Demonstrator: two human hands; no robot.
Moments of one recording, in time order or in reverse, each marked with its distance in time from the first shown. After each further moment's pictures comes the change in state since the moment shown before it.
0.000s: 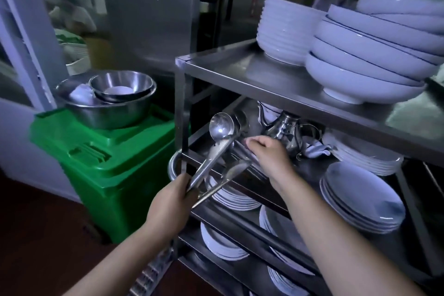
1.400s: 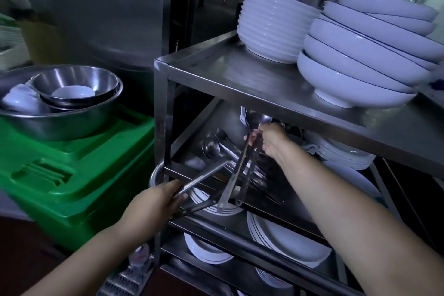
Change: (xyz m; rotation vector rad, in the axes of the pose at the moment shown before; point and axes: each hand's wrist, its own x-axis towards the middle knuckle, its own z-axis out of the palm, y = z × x) left_hand 0.079 -0.044 -0.019 0.100 -0.296 0.296; right_hand 0.117 0.004 0.000 0.385 0.295 0.446
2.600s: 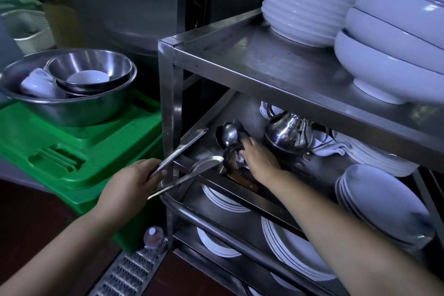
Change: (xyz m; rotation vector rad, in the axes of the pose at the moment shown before) left_hand 0.015 -0.040 -0.020 0.009 0.195 -0.216; right_hand 0.050 0.099 0.011 -1.485 -0.241 -0.885
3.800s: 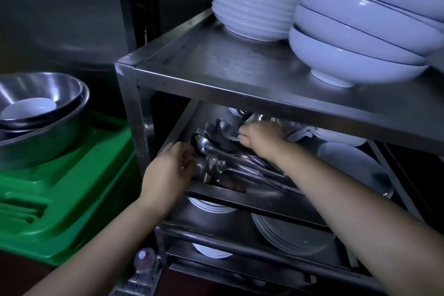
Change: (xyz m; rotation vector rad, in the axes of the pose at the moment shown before) left_hand 0.067 0.064 0.042 -0.102 0.063 0.211; right_hand -0.007 0.012 -0.094 -0.118 -0.009 0.133
